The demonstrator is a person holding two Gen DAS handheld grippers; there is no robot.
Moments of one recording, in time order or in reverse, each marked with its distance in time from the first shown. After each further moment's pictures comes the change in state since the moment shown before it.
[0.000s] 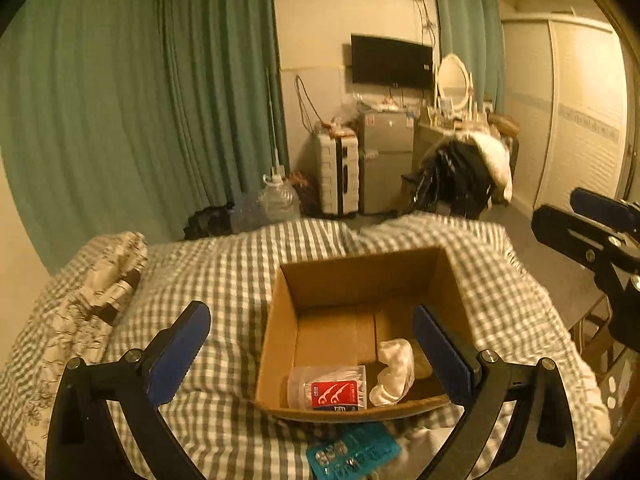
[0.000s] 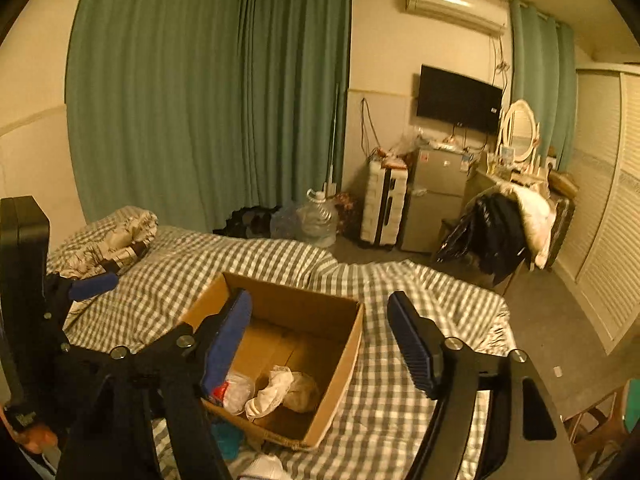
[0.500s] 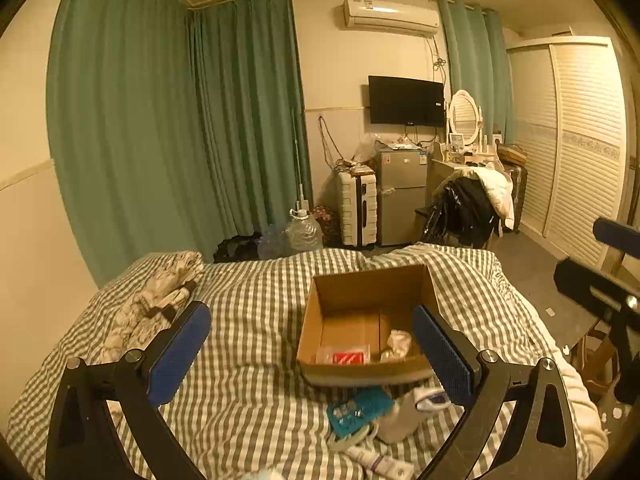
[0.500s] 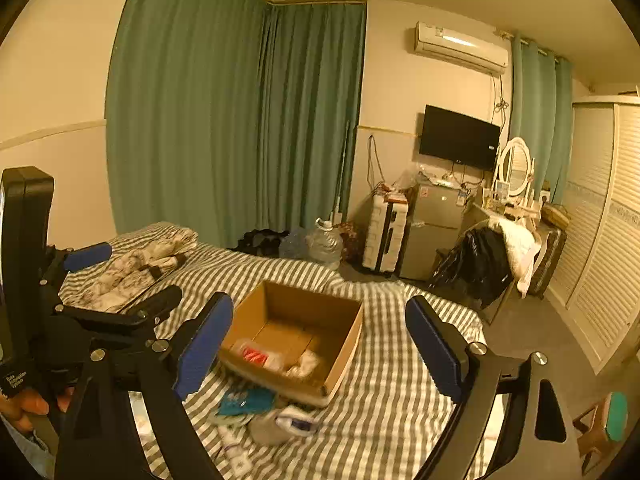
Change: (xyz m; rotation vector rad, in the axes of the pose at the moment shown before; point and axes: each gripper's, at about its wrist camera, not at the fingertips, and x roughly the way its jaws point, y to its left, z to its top) left arm -0.142 0.010 -0.024 -0.022 -0.111 0.080; right arm -0.162 0.031 -0.014 -0.049 -0.090 0.018
